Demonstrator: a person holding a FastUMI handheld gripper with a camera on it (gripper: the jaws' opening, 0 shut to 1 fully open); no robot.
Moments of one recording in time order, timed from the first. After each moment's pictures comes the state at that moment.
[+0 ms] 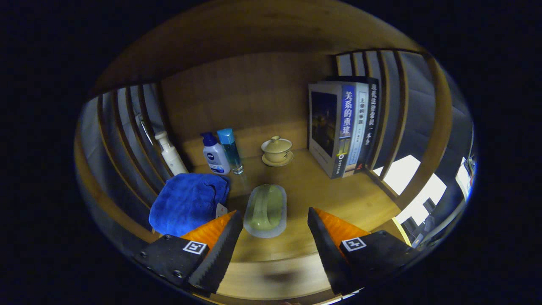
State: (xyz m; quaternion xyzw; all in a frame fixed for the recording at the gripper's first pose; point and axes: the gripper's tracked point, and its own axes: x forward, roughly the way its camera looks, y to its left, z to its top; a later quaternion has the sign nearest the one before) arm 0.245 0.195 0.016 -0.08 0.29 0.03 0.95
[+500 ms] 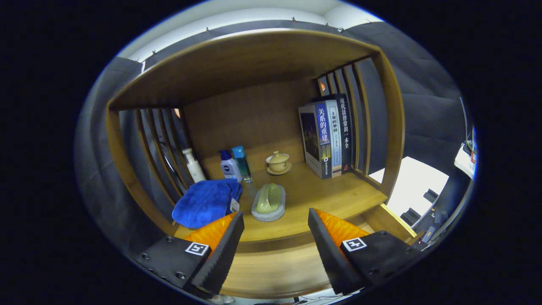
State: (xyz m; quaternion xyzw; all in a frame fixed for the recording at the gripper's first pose) arm 0.156 0.177 0.044 -0.04 0.19 0.07 0.98
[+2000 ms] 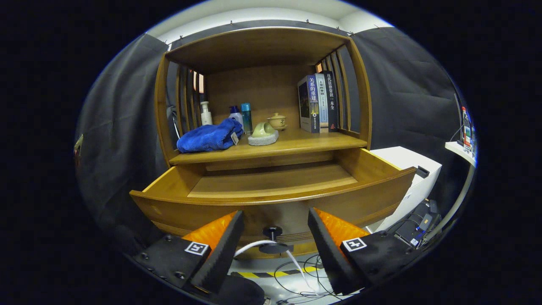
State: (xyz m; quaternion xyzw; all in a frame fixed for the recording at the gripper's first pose) arm 0.009 0.112 -0.095 -0.10 0.21 0.08 0.97
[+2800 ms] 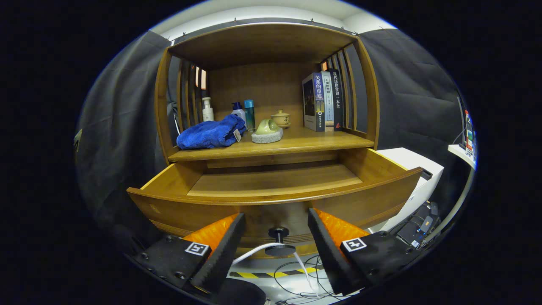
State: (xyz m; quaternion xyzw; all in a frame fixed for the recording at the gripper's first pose) arm 0.025 0.128 -0.102 -0.10 0.22 0.08 0.97
